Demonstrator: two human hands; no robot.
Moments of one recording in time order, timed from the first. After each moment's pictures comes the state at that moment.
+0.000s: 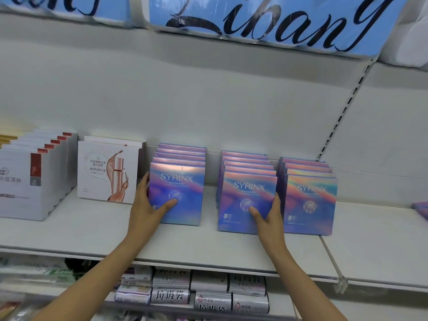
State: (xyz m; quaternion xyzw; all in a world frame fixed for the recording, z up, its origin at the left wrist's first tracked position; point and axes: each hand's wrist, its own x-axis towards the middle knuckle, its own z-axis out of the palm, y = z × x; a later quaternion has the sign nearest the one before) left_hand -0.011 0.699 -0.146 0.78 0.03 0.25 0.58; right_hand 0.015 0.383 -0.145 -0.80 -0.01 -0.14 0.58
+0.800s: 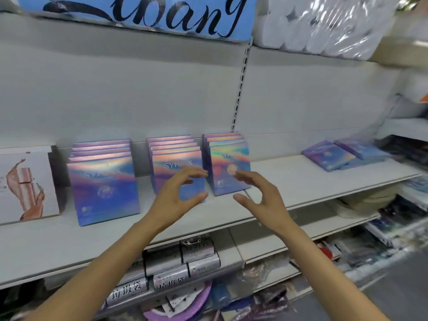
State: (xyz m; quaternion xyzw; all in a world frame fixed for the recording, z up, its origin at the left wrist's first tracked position) left_hand -0.049 0.525 -0.074 0.76 -0.37 0.10 0.52; right_hand -0.124 0.278 -0.059 -0.87 -0.11 -0.23 0.42
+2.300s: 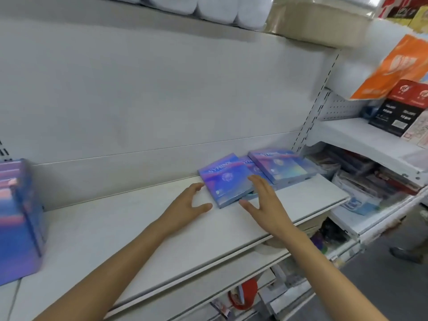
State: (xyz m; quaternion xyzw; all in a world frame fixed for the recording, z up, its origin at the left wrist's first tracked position) left_hand 0.100 -0.035 -0.128 0.83 -0.27 -0.14 0.46; right_hand 0.001 -0.271 -0.107 -0.95 0.07 -0.15 0.25
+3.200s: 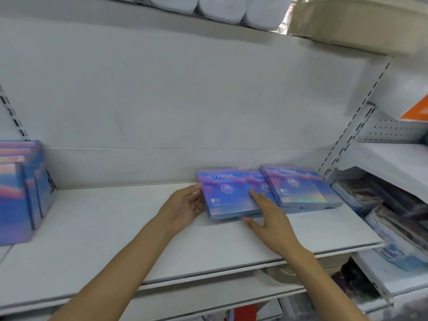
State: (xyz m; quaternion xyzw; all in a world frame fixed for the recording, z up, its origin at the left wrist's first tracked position) left_hand 0.103 -0.098 -0.116 0.42 0.08 -0.24 0.87; right_hand 0.030 -0.341 -0.118 -0.97 -0.01 -0.07 0.23
